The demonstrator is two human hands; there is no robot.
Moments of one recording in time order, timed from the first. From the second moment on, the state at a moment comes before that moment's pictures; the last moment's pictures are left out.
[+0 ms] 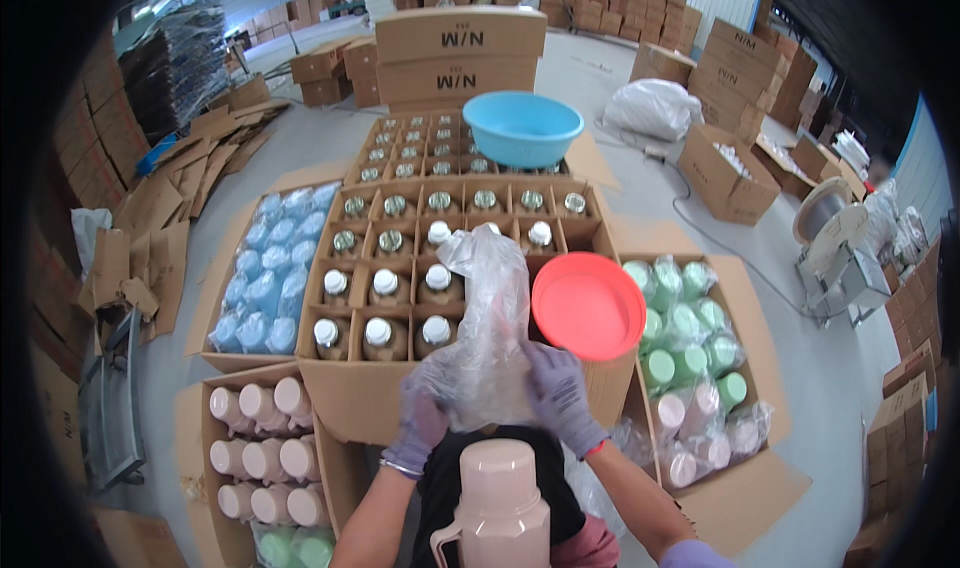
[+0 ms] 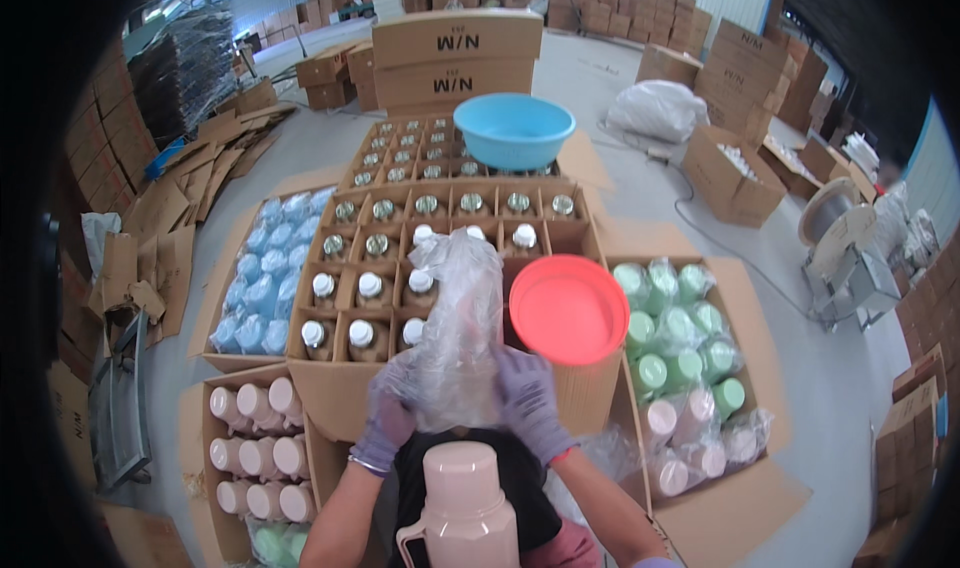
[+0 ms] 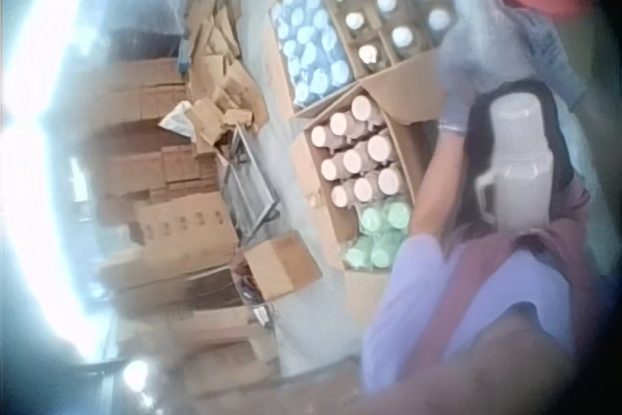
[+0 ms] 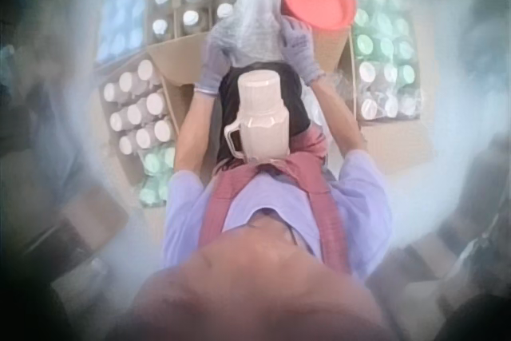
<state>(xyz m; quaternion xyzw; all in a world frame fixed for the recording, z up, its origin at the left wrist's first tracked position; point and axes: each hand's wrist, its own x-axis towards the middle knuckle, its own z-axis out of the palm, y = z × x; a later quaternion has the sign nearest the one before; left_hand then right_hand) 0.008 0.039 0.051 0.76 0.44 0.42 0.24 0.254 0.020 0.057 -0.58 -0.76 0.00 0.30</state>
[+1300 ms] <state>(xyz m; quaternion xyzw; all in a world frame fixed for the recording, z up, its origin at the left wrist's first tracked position) -0.073 -0.213 0.122 0.57 0.56 0.27 0.53 0.301 -0.279 0.017 -0.33 -0.90 0.27 0.11</state>
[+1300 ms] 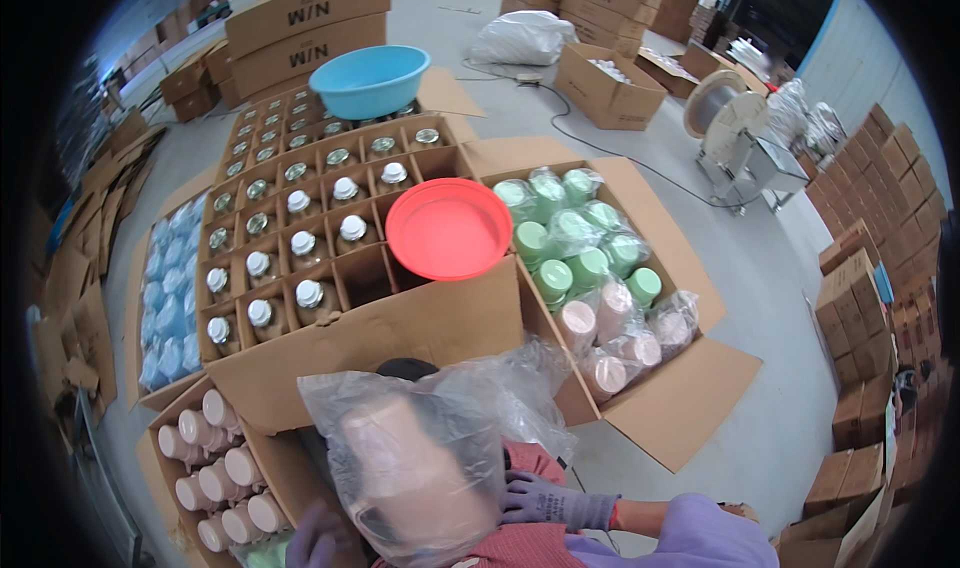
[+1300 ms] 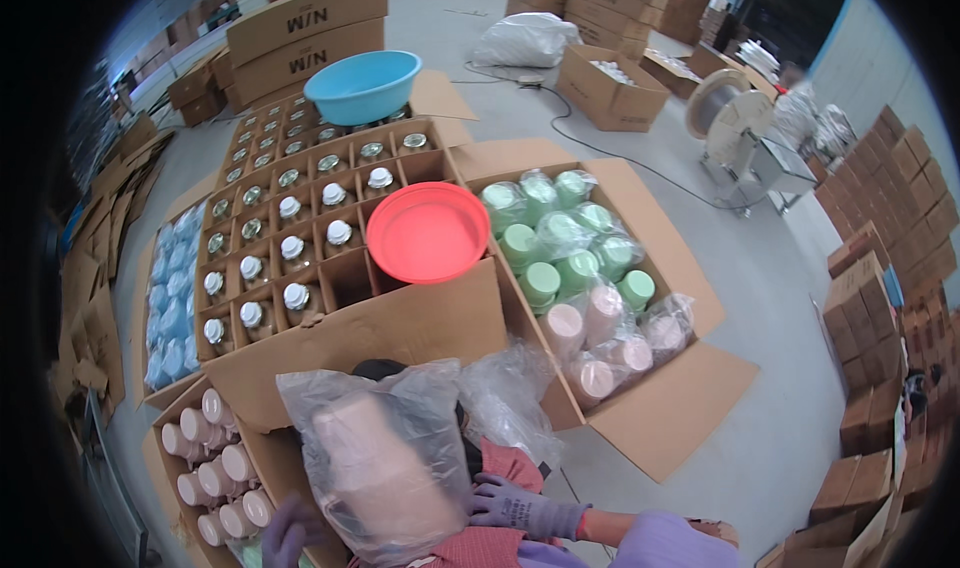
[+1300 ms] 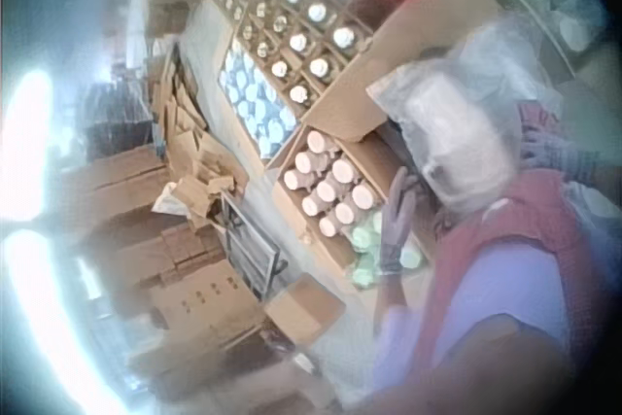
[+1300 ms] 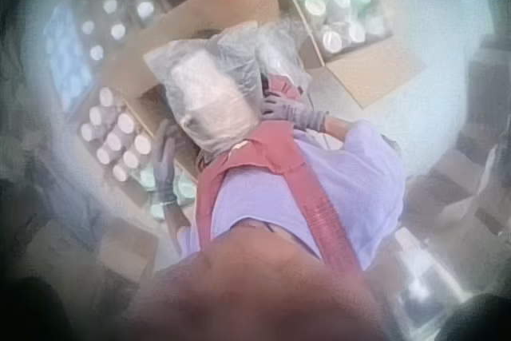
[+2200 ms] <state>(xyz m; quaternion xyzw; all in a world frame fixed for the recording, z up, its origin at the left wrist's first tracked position) -0.205 -0.344 -0.017 0.08 0.45 0.79 0.40 0.121 -0.105 0.072 -0.17 -0.93 0.22 0.23</state>
